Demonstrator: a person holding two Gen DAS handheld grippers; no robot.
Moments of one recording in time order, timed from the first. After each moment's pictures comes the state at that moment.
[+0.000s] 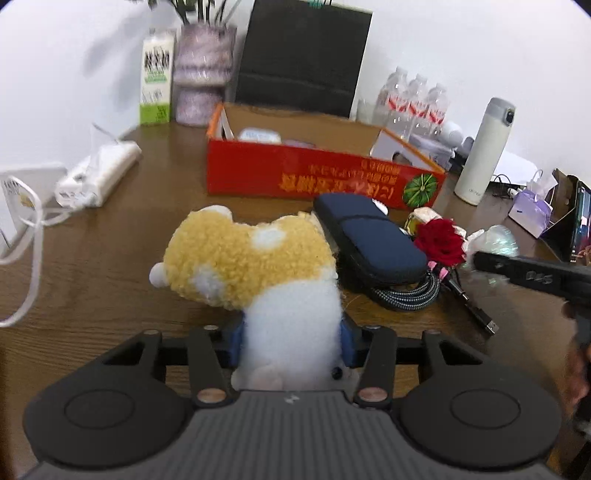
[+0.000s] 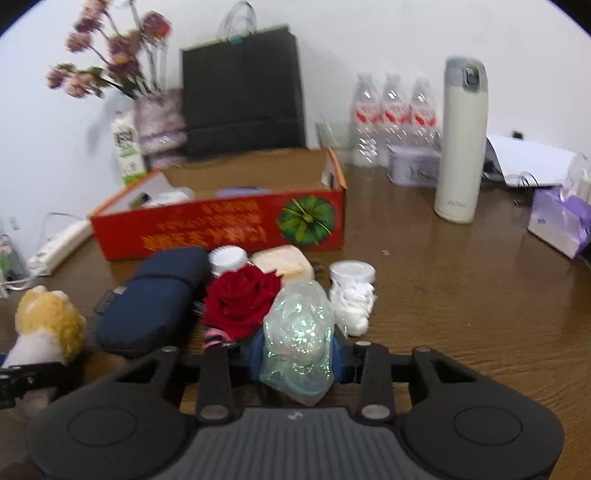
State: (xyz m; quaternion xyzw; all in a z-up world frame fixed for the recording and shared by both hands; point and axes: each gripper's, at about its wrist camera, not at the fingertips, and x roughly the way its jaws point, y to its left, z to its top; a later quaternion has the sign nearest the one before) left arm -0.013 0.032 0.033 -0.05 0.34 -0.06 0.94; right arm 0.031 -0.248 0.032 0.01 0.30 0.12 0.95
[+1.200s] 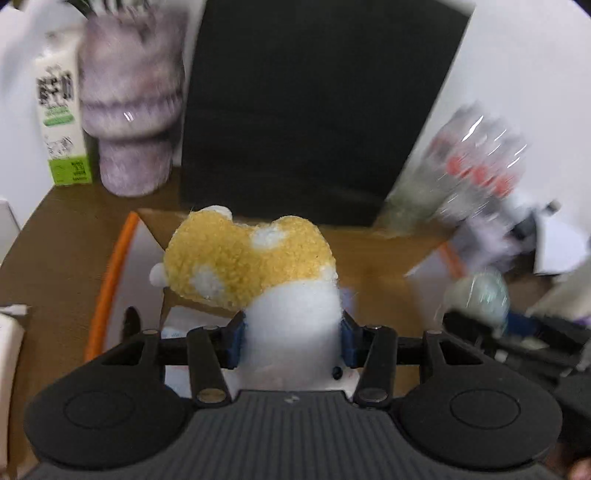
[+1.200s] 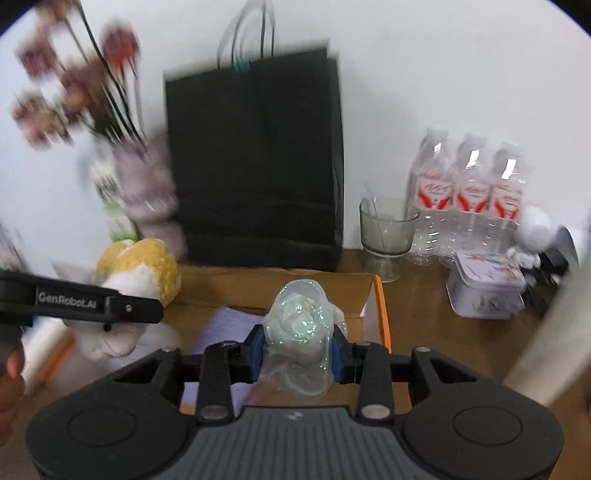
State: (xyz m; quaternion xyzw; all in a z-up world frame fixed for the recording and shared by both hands) left arm 0.351 0.003 0.083 -0.07 0.43 -0.04 0.90; right arm 0.311 -0.186 0.102 -0.03 0.34 0.15 0.93
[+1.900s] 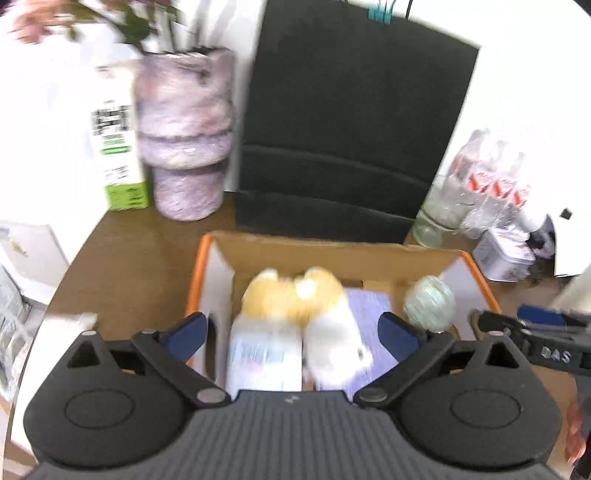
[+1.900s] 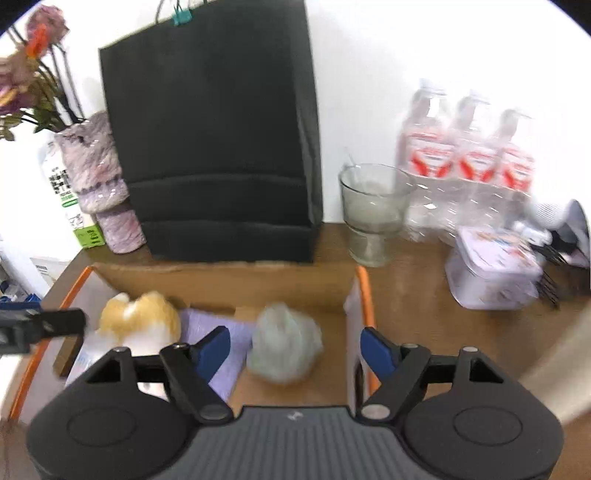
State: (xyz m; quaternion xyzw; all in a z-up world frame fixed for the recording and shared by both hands) left arm 0.278 0.047 0.124 -0.07 0.38 -0.01 0.92; right arm 0.306 -0.215 0.100 0.02 0.37 0.14 0.92
